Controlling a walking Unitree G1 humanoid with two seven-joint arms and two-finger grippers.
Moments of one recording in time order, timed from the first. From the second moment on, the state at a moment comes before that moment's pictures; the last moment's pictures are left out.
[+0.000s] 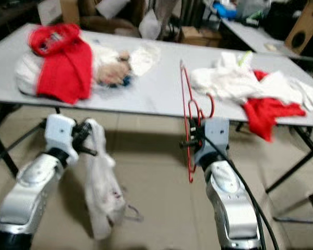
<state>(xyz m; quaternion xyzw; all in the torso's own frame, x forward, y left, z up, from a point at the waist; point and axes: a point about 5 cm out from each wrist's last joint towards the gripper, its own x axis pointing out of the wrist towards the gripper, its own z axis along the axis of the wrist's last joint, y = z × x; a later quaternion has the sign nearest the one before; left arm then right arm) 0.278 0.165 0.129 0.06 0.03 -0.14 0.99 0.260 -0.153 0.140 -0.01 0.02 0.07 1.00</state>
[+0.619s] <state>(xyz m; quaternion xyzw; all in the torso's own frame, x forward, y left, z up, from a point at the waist) 0.279 0.147 0.126 0.06 0.03 -0.17 0.98 0.251 -0.169 0.128 -0.02 0.05 0.05 1.00</state>
